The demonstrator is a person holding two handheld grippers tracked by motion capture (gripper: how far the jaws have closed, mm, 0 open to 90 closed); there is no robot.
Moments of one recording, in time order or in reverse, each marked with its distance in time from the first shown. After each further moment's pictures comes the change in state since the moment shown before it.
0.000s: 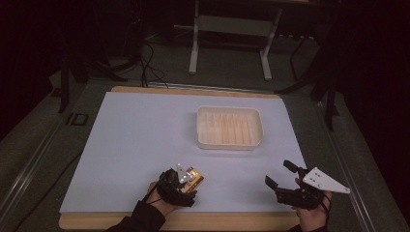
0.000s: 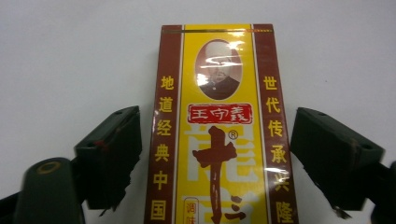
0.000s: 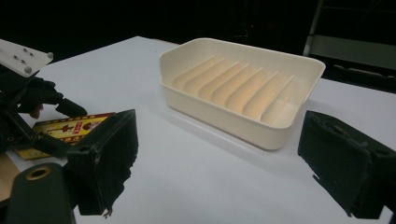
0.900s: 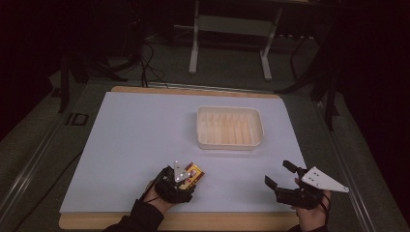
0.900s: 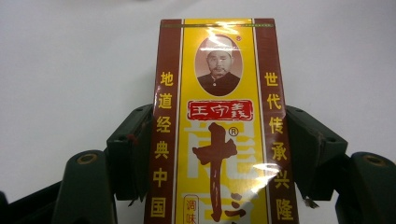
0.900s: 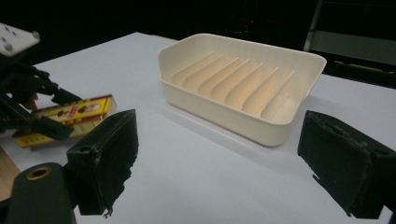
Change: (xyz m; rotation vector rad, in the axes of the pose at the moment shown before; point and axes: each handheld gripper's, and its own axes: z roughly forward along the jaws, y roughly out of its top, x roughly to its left) left arm 0.005 0.006 -0.019 -0.104 -0.002 -0.013; right arm 0.000 -0.001 0.002 0.016 -0.002 0.002
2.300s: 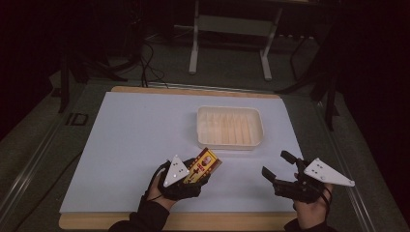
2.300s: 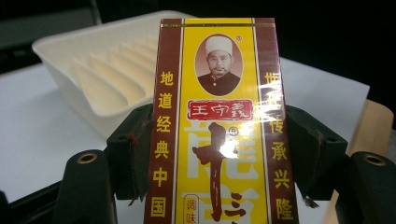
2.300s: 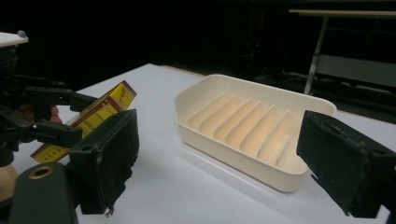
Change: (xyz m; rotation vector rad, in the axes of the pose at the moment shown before) left arm -0.012 0.025 -0.031 -0.465 -0.137 0.052; right arm 0.018 0.048 -0.001 -0.073 0.022 0.015
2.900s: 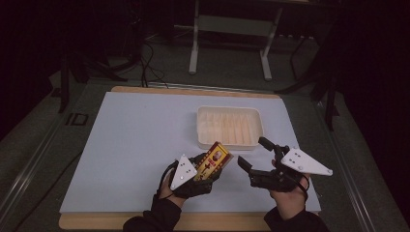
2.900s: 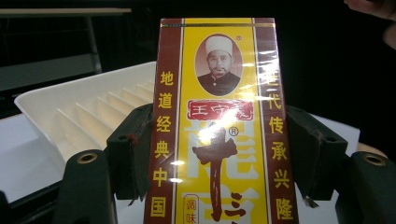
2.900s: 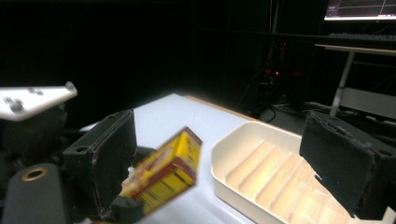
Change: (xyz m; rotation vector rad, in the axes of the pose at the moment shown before) left arm -0.012 0.005 0.023 -0.170 -0.014 -0.021; right arm 0.044 0.037 0.041 -0.099 0.076 -0.037
